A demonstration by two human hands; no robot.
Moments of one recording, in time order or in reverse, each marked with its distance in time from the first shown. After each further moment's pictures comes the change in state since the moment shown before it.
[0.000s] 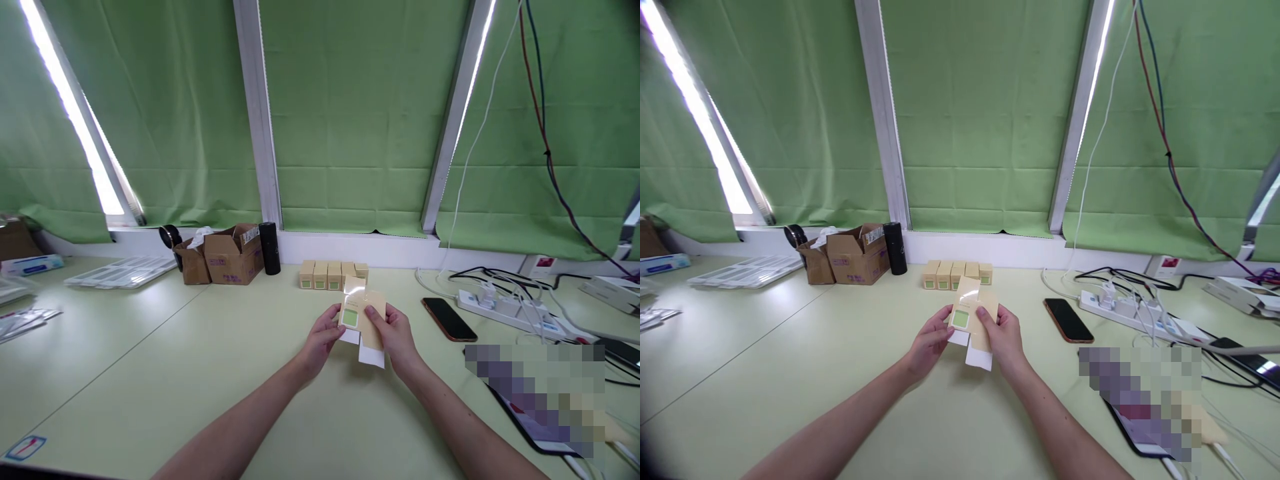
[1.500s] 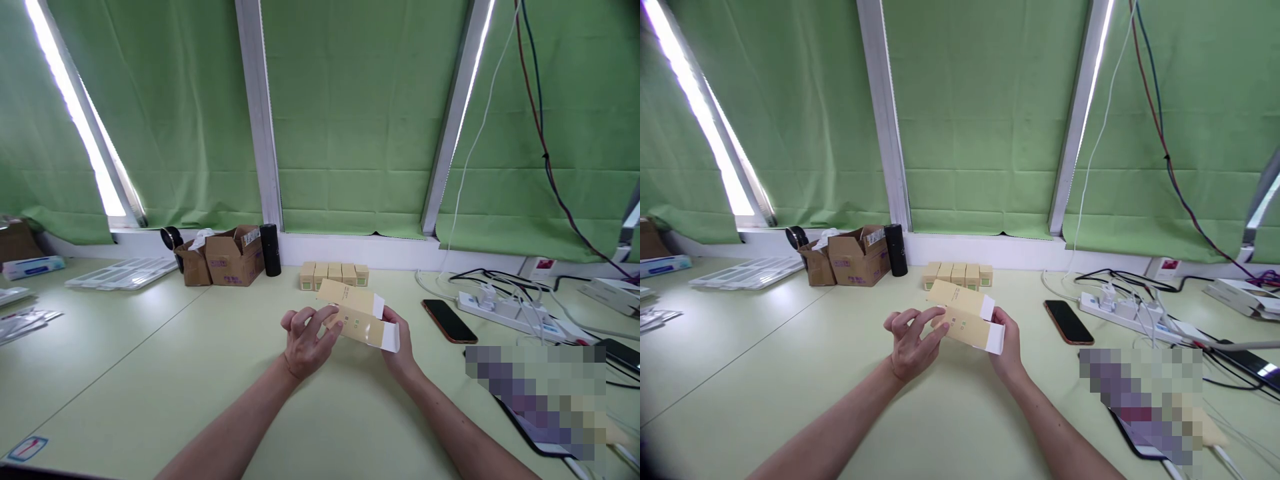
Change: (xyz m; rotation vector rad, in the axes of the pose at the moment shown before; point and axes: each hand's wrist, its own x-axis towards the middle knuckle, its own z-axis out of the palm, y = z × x) left_hand -0.008 -0.003 -0.039 1.202 0.409 0.767; right_hand -0.004 0.009 -0.004 -0.119 -0.076 -0.269
